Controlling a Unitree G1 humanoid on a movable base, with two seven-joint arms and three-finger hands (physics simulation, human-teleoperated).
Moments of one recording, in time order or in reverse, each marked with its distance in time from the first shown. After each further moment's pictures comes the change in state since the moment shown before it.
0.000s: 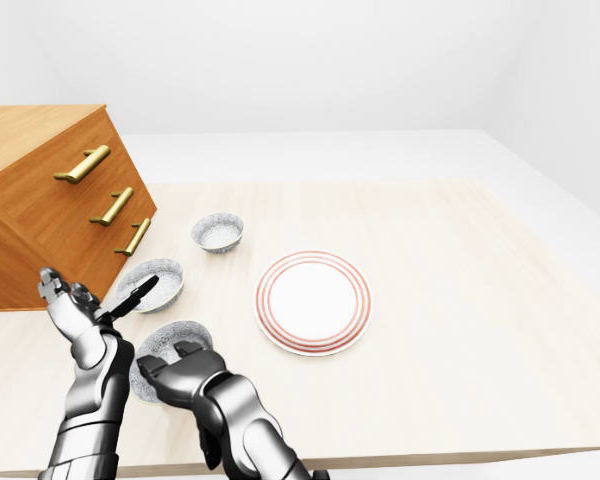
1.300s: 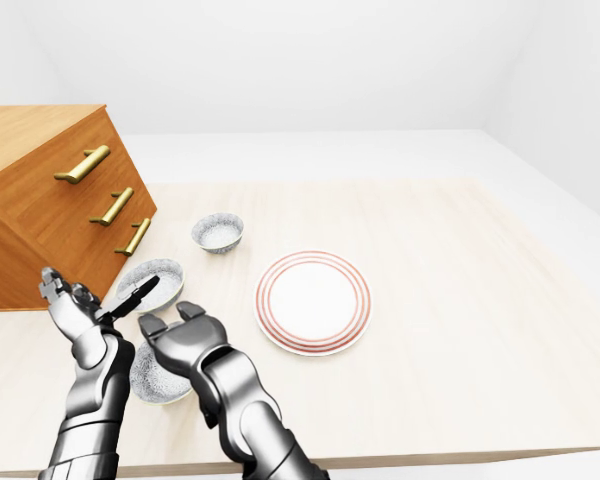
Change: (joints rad) left arm -0.002 0.001 -0.001 0.008 0.001 0.000 0.000; right arm -0.078 0.044 -0.064 -0.087 -0.119 0.014 0.000
